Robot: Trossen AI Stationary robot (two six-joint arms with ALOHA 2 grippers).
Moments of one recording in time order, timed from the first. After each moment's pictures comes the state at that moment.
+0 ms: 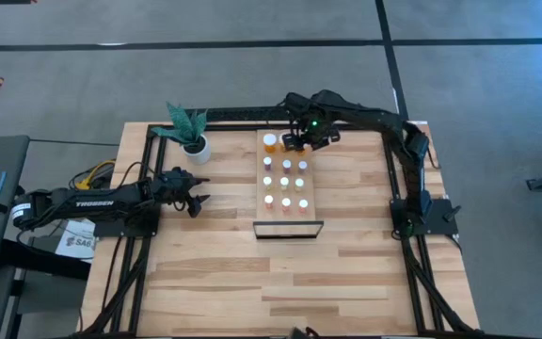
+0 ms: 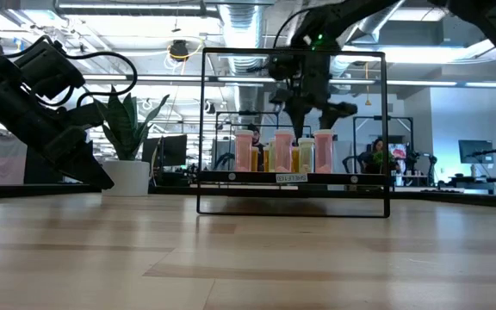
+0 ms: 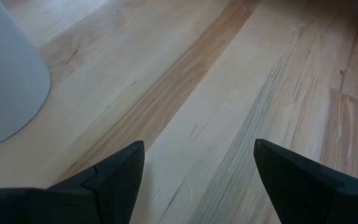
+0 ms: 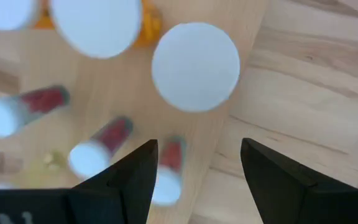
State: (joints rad) left arm 0.39 0.72 0.01 0.04 -0.09 -0.15; right arm -0.55 2.00 1.80 -1.24 -0.08 0.76
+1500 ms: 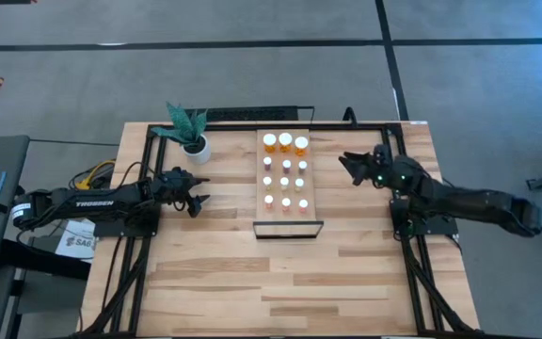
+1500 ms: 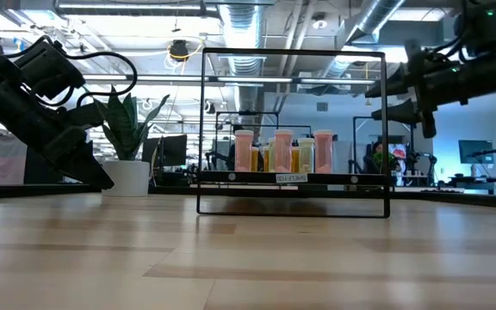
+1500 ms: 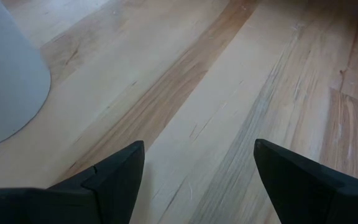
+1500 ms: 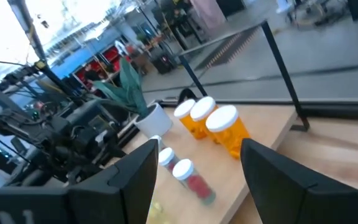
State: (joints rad) left arm 0.39 0.72 0.01 0.04 -0.09 -0.15; right arm -0.44 0.56 0.11 0.40 0.14 0.63
